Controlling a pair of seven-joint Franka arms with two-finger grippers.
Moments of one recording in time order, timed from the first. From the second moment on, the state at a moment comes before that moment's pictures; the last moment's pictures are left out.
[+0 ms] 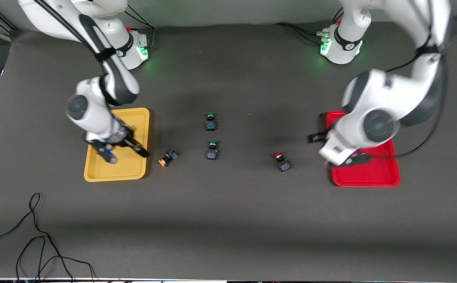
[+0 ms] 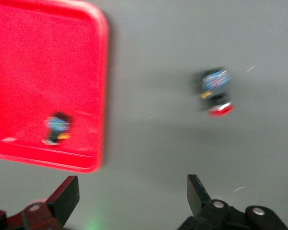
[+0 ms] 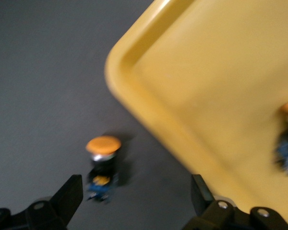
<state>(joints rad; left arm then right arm) -0.27 0.43 -0.12 -1.58 -0.06 1.73 -0.60 0.14 0.28 0.17 -2.22 0.15 2.54 0.93</state>
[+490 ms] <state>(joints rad) -0.29 0.77 -0.16 -1.47 -0.06 2.01 -0.79 0.17 0.52 0.23 -2.03 0.02 2.54 1.15</state>
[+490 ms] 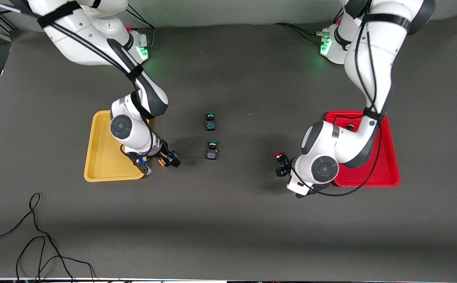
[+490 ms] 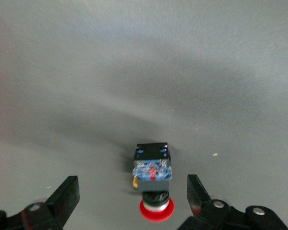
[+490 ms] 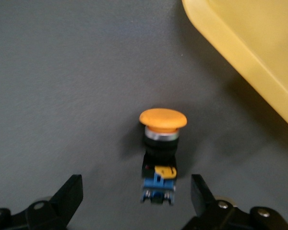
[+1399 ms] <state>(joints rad) -0.36 0.75 -0.16 -1.59 -0.06 2.14 -0.85 0.16 0.53 0.22 -2.01 0.00 2.51 1.17</state>
